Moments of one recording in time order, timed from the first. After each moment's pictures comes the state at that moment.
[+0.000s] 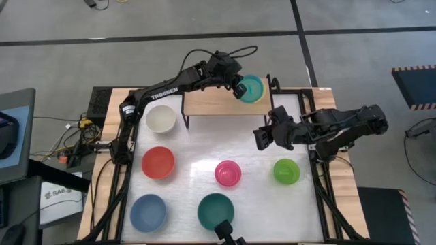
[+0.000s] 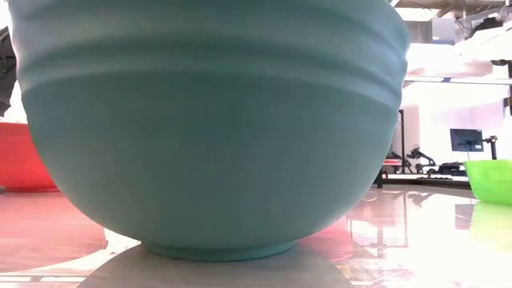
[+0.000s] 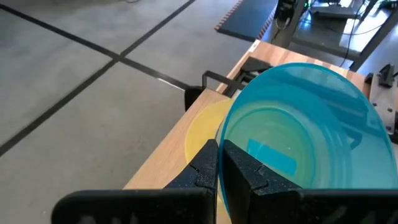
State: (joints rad) left arm 0.44 2.07 2.10 -0.48 -0.13 -0.06; right arm 0.26 1.32 1.55 -1.09 0.56 1.16
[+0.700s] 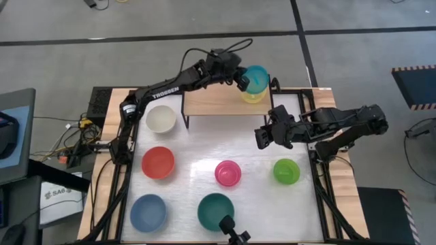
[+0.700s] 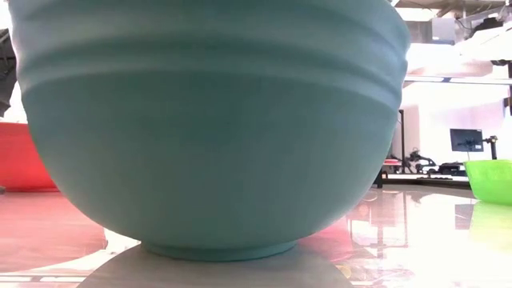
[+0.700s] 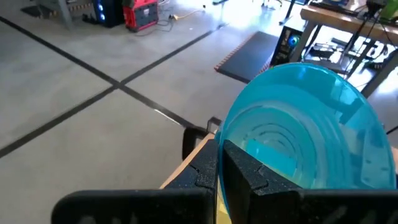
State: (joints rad) left arm 0.46 2.08 2.06 -0.26 -0.12 -0.14; right arm 0.25 1.32 1.55 -1.13 0.55 1.15
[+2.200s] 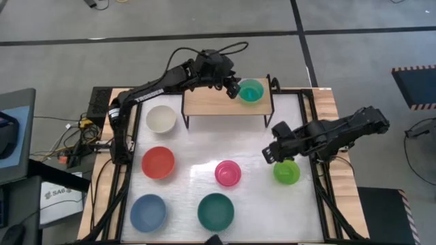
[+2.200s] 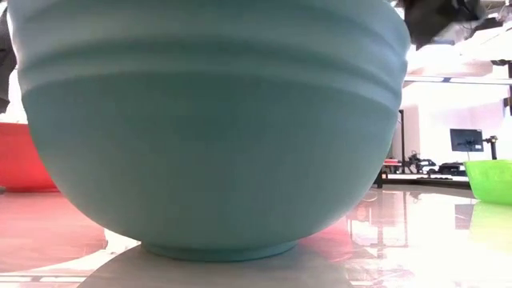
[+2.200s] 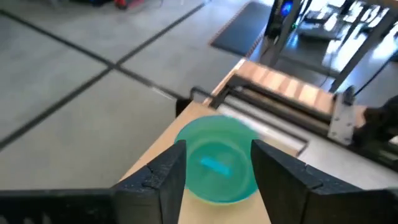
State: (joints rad) left arm 0.40 1.91 2.05 -0.53 -0.14 -0.12; right arm 0.31 1.29 1.32 -1.34 0.39 1.29
